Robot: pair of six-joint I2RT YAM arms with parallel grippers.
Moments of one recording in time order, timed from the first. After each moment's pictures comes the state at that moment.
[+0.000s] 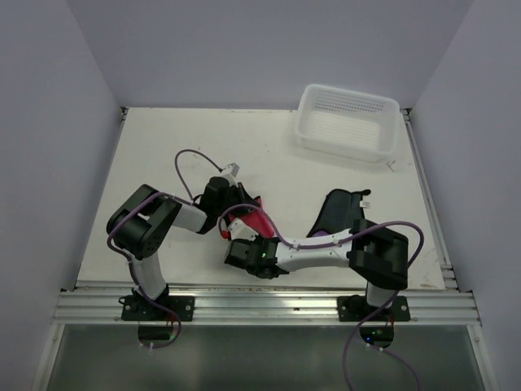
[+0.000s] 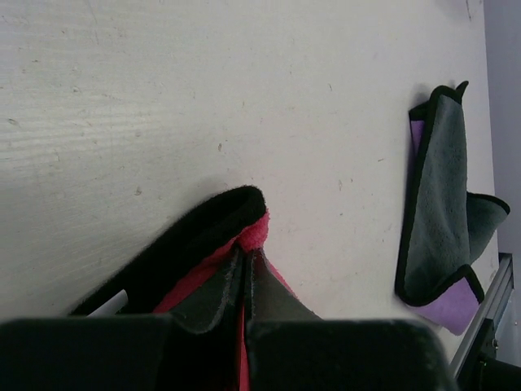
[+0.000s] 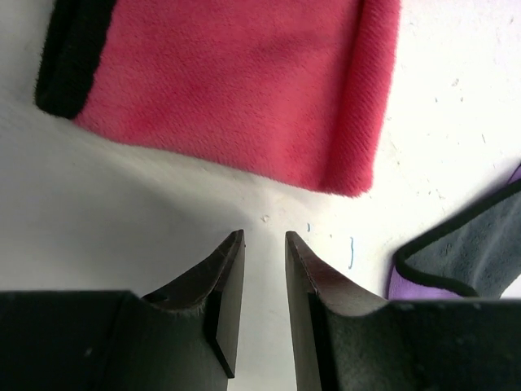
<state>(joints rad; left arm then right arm) -0.52 1.83 0.66 0.64 0.25 -0.74 1.33 1.82 1.09 -0.53 0.70 0.32</state>
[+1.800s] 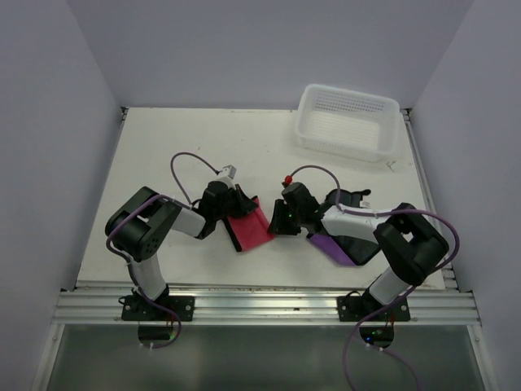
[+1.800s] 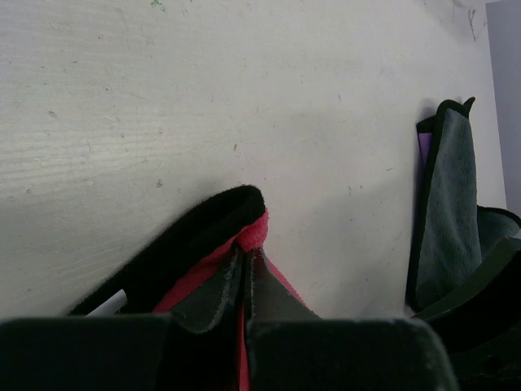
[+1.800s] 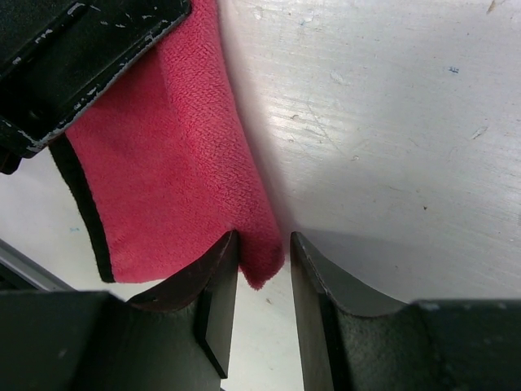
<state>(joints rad) -0.54 1.81 0.60 0.72 0.17 -0.75 0.74 1.61 0.78 -0.08 -0.10 0.78</state>
